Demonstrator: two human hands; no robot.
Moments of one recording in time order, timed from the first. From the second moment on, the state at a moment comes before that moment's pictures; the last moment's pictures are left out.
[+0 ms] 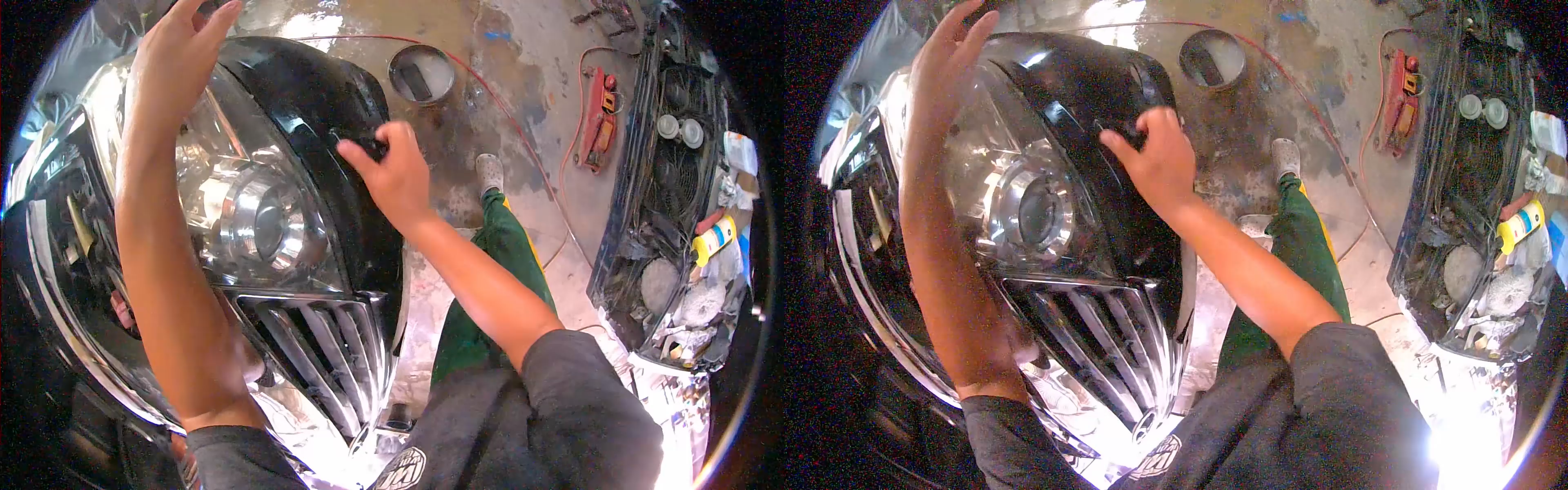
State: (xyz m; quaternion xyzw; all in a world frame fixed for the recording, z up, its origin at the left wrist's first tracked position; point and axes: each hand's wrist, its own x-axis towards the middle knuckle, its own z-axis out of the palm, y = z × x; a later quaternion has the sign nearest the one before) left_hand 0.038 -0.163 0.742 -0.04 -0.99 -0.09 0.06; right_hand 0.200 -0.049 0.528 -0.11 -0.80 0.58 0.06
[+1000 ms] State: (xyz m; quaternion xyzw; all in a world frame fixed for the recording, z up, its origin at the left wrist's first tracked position) left_hand 0.041 -0.167 0.744 -0.08 -0.99 -0.10 0.08; right_hand 0.225 -0.042 0.521 -0.11 -0.70 0.70 -0.11
